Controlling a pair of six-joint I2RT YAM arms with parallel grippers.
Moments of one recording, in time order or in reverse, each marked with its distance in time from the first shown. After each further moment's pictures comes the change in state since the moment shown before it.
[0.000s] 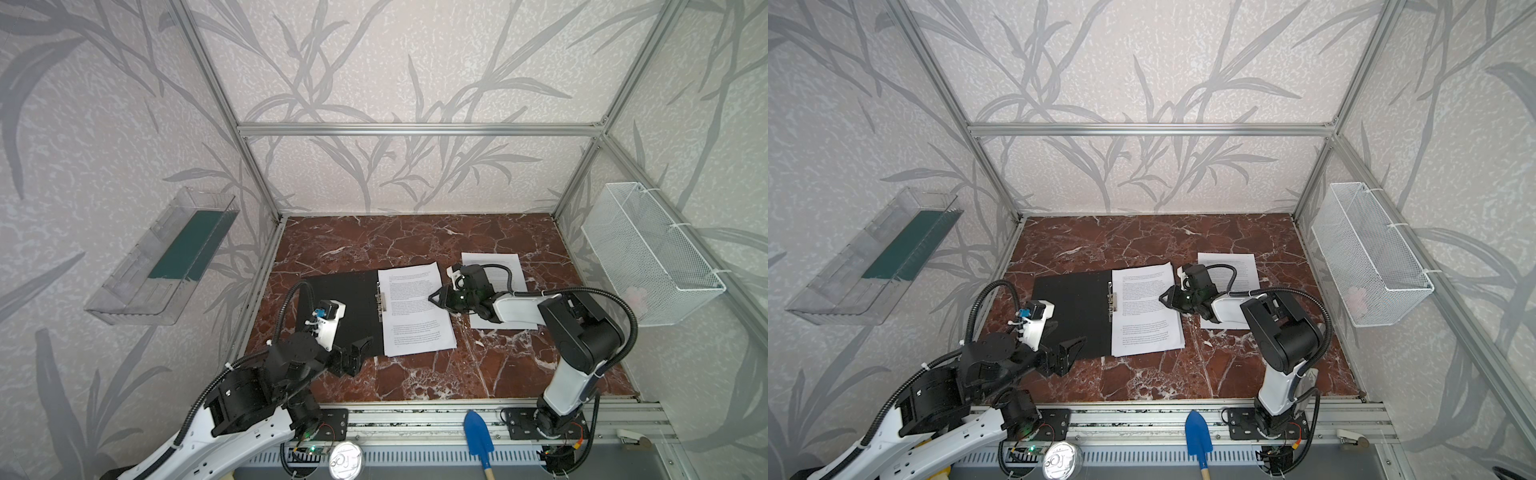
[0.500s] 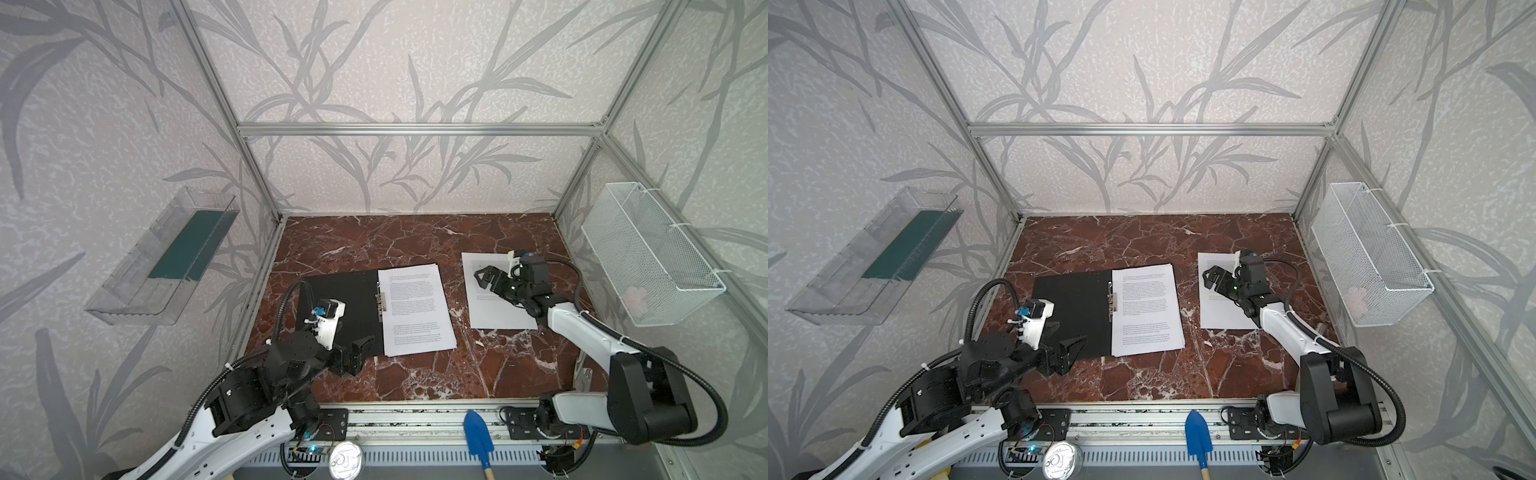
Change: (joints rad) left arm 0.034 0.016 -0.001 0.037 0.061 -0.046; right arm -0.371 -0.488 -0.151 -0.303 0.167 -0.151
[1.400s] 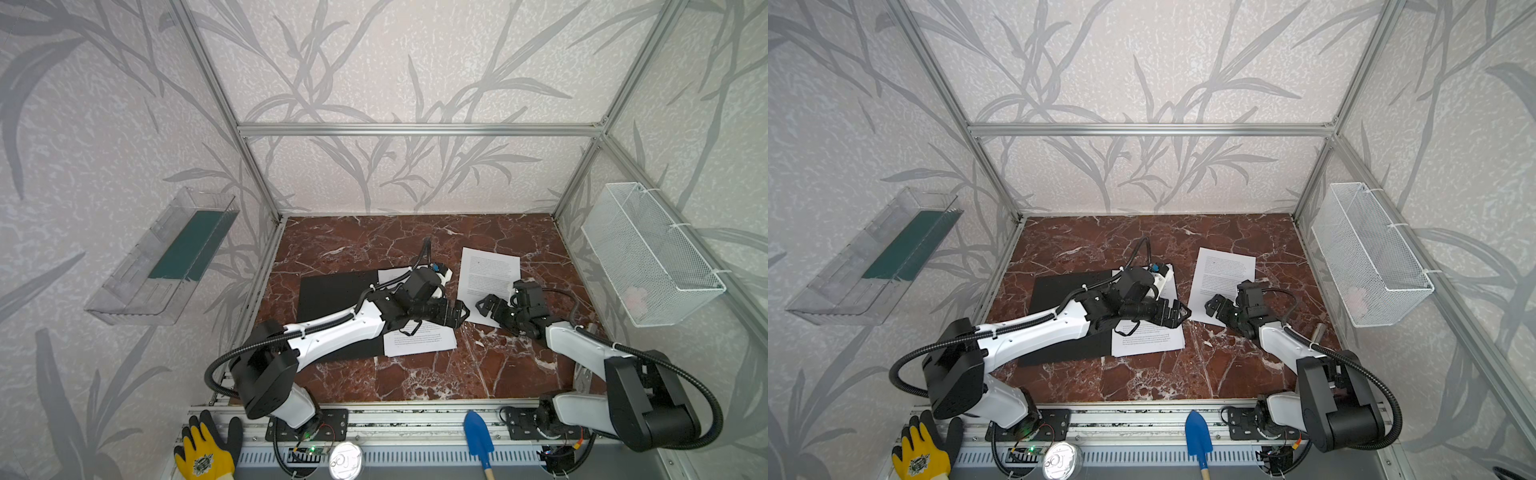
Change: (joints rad) left arm -0.016 1.171 0.360 0.617 0.401 -0.150; right arm 0.050 -0.002 -0.174 0.004 -0.026 0.110
